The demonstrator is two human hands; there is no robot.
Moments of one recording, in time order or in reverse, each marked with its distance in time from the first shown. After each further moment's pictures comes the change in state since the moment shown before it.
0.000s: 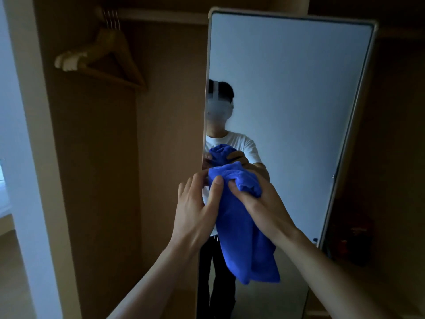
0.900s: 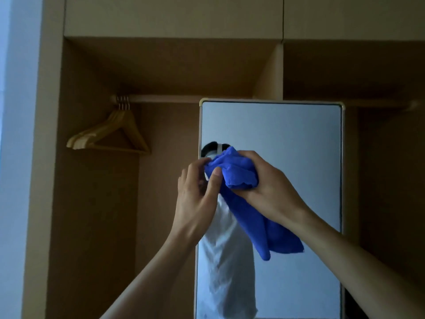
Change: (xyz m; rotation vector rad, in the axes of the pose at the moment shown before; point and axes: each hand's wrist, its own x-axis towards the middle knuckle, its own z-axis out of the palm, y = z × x) left_hand 0.110 0.082 -0.004 -0.158 0.114 0.289; right_hand 0.095 -0.101 -0.067 -0.368 0.069 -0.368
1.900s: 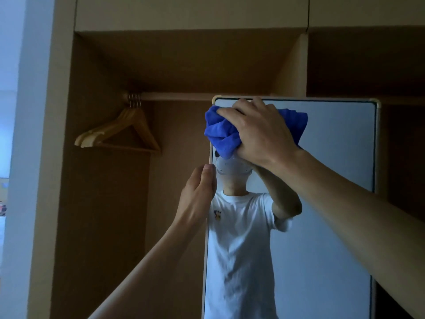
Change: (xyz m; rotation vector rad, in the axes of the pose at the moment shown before) left_hand 0.048 -0.047 0.000 -0.141 -0.012 -0.331; right_hand 0.125 -0.006 0.006 -0.905 0.191 -0.576
